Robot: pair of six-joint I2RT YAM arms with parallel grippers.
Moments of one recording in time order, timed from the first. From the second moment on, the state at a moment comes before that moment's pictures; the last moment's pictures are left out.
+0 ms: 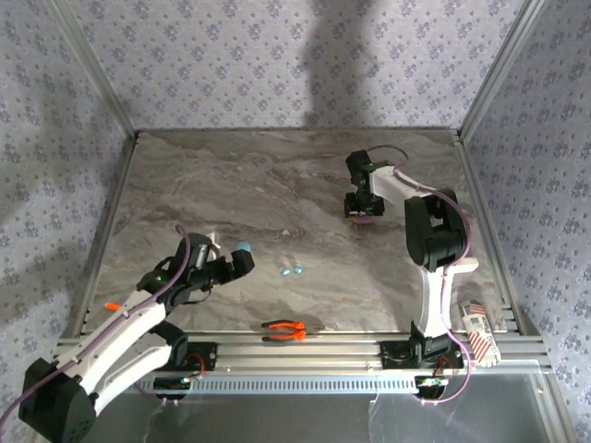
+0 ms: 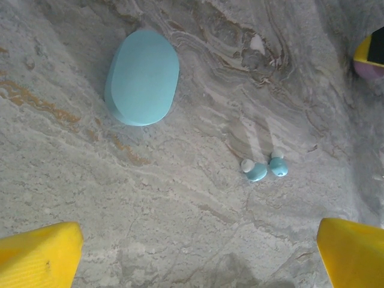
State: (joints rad) left arm -0.53 0.80 0.45 -0.47 0.17 -0.84; right arm 0.31 2.05 1.50 -0.84 0.10 0.23
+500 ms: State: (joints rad) left arm -0.53 0.97 0.62 -0.48 0.17 -0.82; right arm 0.32 1.94 1.46 -0.84 0.08 0.24
